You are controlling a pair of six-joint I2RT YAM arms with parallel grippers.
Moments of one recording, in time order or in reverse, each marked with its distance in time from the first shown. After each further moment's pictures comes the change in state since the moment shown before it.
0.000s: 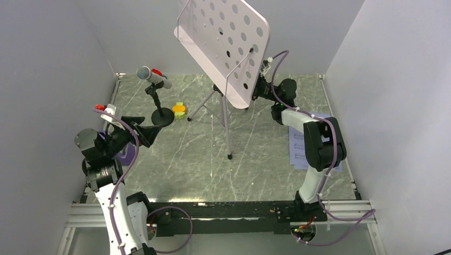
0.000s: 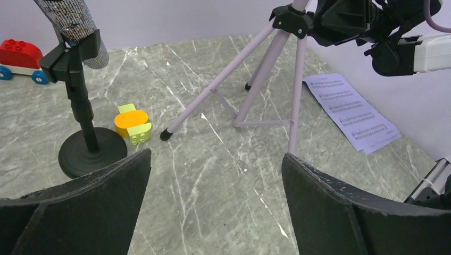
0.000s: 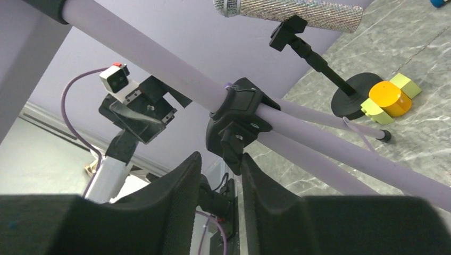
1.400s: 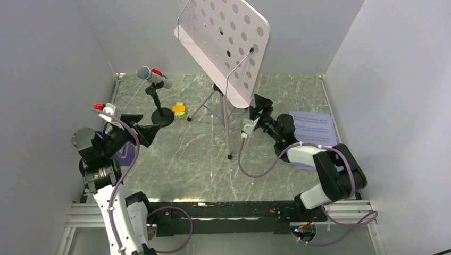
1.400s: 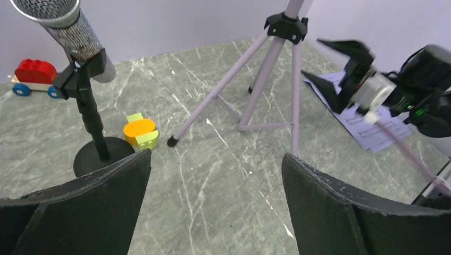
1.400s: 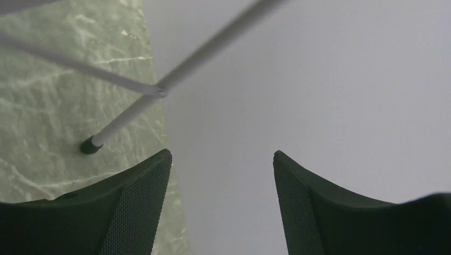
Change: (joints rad) left arm 0.000 -0.007 0.081 -0.071 -0.004 0.053; right arm 0.132 -0.287 -0.604 -0.097 0.648 -2.753
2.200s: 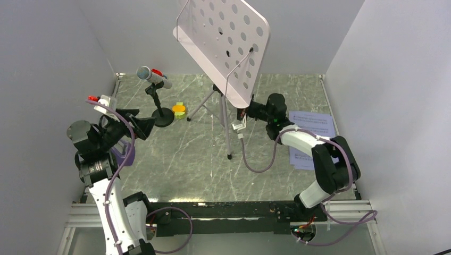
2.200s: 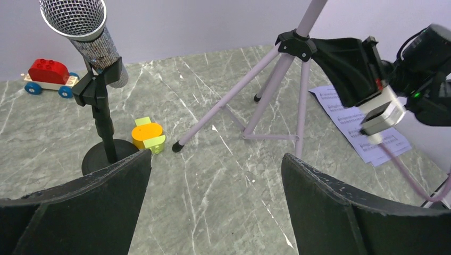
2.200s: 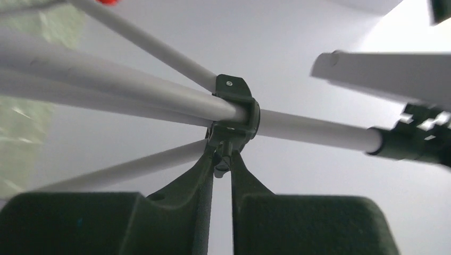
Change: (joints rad) left arm 0.000 0.082 0.068 -0.005 -0.039 -0.027; right arm 0.049 0.020 0.370 -0.355 -0.356 -0.279
